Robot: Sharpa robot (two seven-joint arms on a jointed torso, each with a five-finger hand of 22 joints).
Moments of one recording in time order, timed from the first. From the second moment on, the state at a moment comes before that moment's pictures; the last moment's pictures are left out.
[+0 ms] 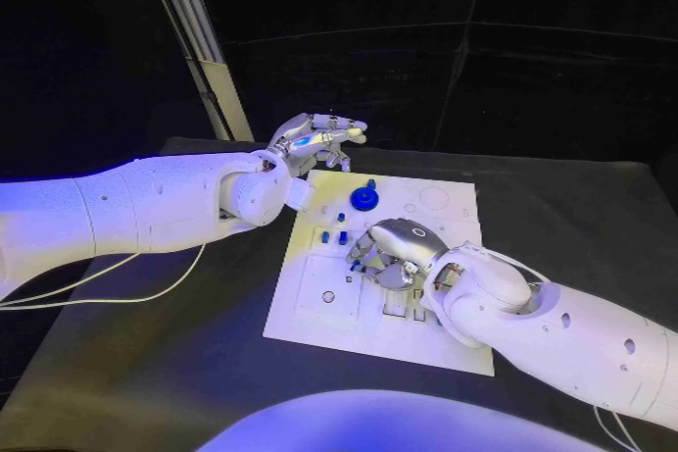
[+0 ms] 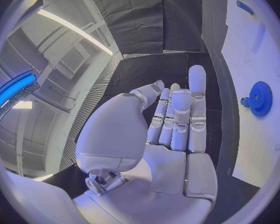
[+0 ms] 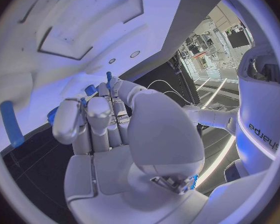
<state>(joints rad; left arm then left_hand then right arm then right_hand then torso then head) 1.30 -0.77 -0.22 1.35 0.12 -0.13 0.49 1.29 -0.08 0.48 -0.02 0.08 0.96 0.19 0.19 0.07 1.00 0.11 0.40 0.08 1.26 0.02 1.12 0.66 0.17 1.20 0.13 0.71 0.65 0.91 -0.57 0.08 1.59 -1.71 -0.30 -0.09 1.45 -0.10 0.54 -0.03 0.08 1.14 0.14 0.08 0.08 1.20 0.08 0.13 0.07 1.46 -0.01 1.11 0.86 0.09 1.34 0.09 1.35 1.18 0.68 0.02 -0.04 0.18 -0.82</state>
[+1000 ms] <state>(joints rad) 1.30 -0.77 -0.22 1.35 0.12 -0.13 0.48 1.29 -0.08 0.48 -0.03 0.08 0.96 0.19 0.19 0.07 0.99 0.12 0.40 0.08 1.26 0.02 1.12 0.66 0.17 1.20 0.13 0.71 0.65 0.90 -0.55 0.07 1.58 -1.74 -0.24 -0.09 1.45 -0.10 0.54 -0.03 0.08 1.14 0.15 0.08 0.08 1.20 0.08 0.13 0.07 1.46 -0.01 1.11 0.86 0.09 1.34 0.09 1.35 1.18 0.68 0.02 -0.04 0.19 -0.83</state>
